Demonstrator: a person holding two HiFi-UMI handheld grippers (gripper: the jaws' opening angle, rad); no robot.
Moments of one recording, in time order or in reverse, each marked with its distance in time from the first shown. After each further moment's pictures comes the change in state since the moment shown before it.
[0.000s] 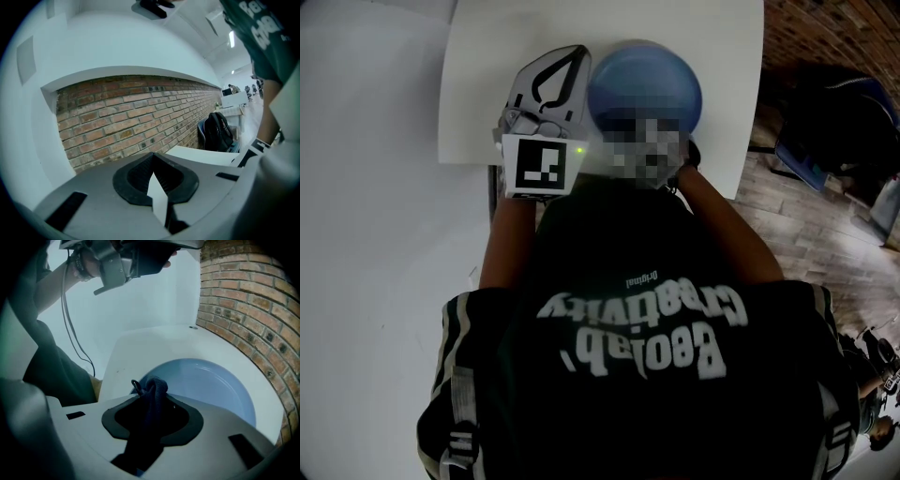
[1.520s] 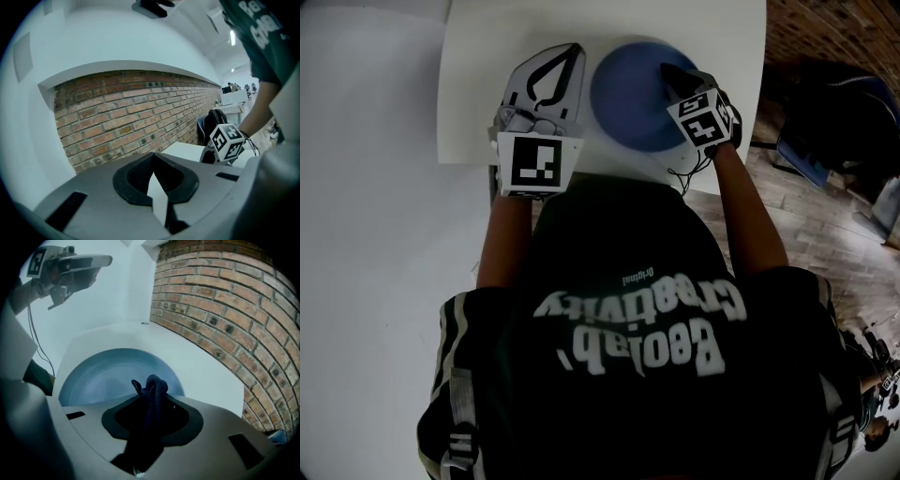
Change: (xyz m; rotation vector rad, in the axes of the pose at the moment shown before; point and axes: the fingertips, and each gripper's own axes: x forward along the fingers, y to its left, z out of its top) left arm 0.012 0.005 -0.007 0.009 0.045 -0.007; right arm -0.052 -0.151 -0.058 0.211 0.028 -0.358
